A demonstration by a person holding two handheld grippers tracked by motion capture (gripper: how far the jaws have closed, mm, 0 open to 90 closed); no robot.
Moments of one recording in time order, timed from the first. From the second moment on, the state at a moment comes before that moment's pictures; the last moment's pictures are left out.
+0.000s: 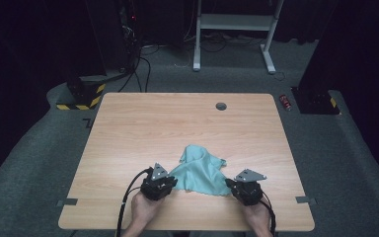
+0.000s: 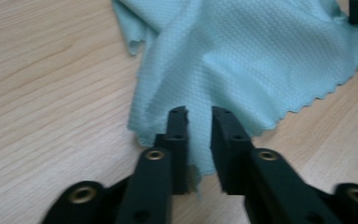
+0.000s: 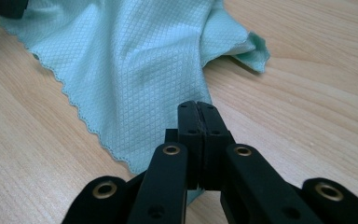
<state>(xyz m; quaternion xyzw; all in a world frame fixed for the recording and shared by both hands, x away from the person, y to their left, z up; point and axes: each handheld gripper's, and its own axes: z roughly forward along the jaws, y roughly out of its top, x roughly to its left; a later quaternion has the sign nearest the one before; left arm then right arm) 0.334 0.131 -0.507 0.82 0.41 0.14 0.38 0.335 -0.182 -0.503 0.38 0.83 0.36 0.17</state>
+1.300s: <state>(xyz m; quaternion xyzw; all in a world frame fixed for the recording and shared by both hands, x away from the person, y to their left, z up) 0.367 0.116 -0.498 0.84 0.40 0.16 0.33 0.358 -0.166 -0.499 0.38 0.85 0.33 0.15</state>
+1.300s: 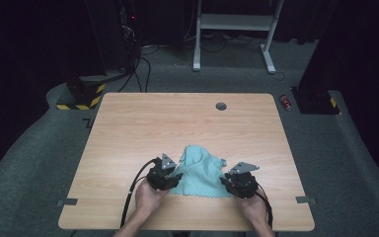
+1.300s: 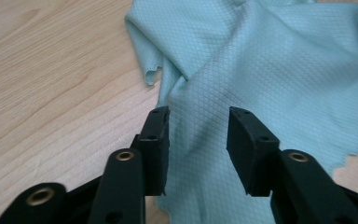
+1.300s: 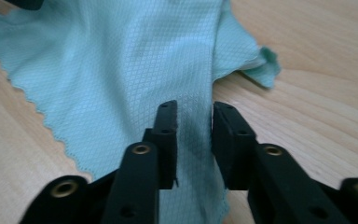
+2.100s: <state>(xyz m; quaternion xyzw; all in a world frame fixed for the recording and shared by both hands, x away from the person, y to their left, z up) 0.414 0.115 -0.493 0.82 0.43 0.14 0.34 0.385 -0.162 -0.485 0.40 0.83 0.35 0.18</state>
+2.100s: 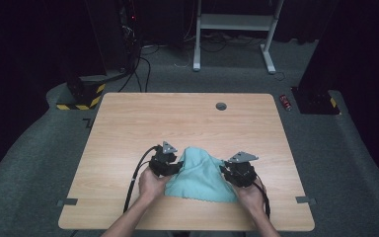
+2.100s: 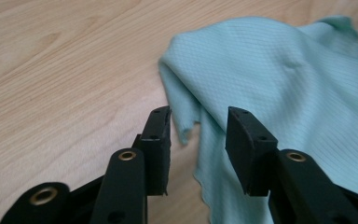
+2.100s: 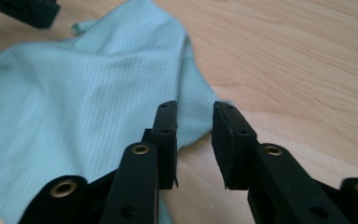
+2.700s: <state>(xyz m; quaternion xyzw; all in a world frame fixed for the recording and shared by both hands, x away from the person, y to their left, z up) 0.445 0.108 -0.507 0.83 0.45 0.13 0.31 0.420 -0.155 -0.502 0.45 0.83 0.29 0.15</state>
